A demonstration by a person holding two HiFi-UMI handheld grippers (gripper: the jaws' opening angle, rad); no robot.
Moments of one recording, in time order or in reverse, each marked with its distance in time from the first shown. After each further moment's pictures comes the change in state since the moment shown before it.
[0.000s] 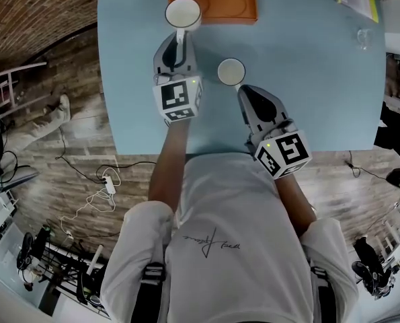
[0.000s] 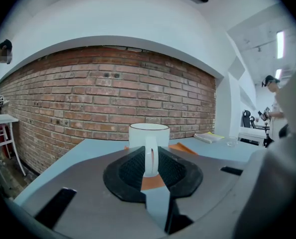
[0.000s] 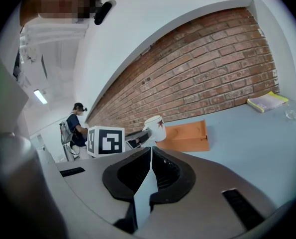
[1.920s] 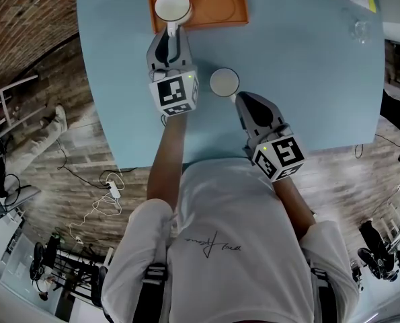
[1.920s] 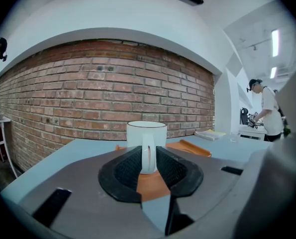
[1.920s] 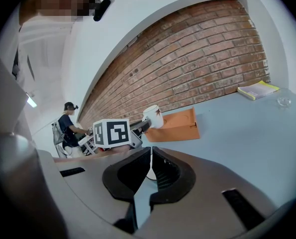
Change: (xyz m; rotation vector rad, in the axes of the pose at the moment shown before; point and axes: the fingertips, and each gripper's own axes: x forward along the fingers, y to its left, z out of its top) left arm 0.053 -0.004 -0.014 0.028 -0.036 -0.044; right arm 0.010 -0.028 -0.030 0.077 0.077 -0.082
